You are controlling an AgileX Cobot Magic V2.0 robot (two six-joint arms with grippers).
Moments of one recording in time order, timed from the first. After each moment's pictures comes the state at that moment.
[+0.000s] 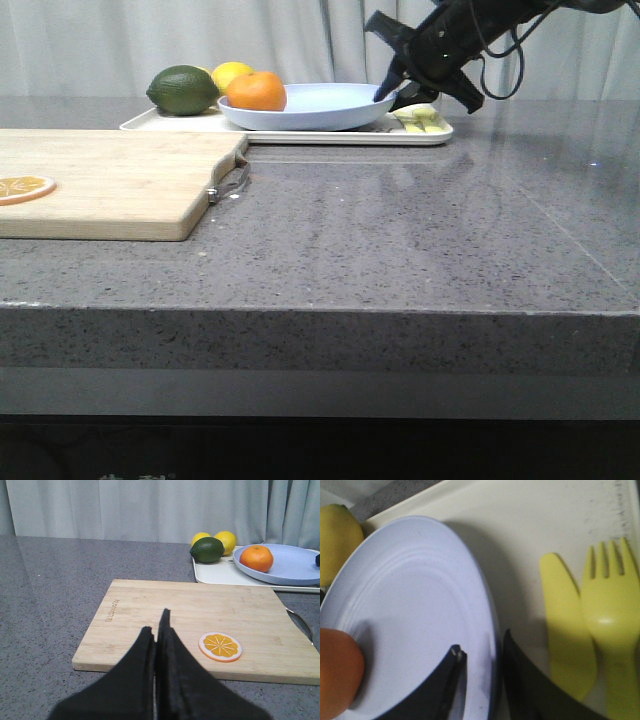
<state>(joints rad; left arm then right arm) -0.06 0.09 -0.41 0.06 0.50 -0.09 0.15 2.61 -2.69 0.51 0.85 0.22</state>
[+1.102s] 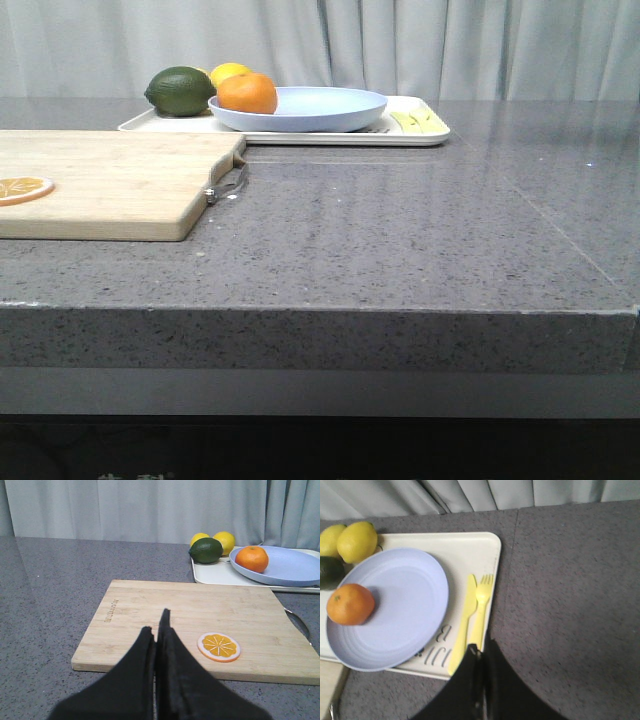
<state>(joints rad) -0.06 0.09 -0.41 0.06 0.50 -0.09 -0.02 2.01 -2.49 0.26 1.27 0.05</state>
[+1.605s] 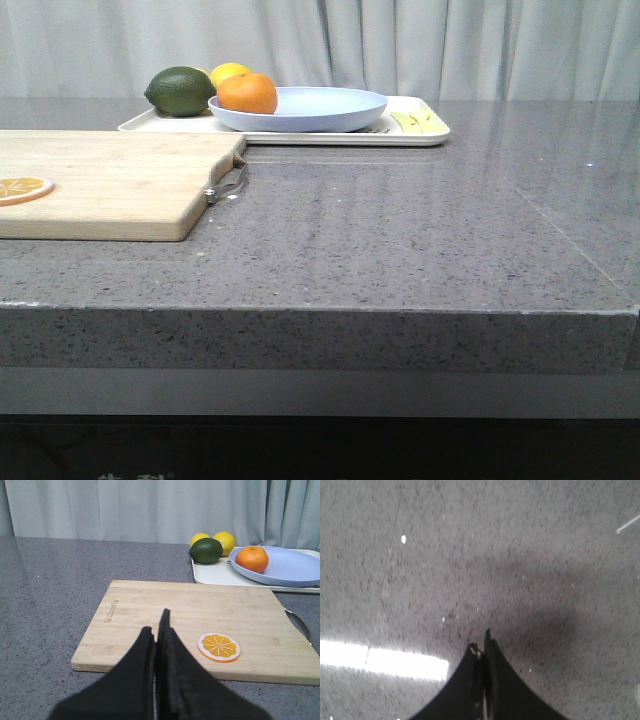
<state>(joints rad) -0.06 0.09 -0.41 0.06 0.50 -0.09 -0.02 1.33 -1.42 0.01 1.15 -0.10</state>
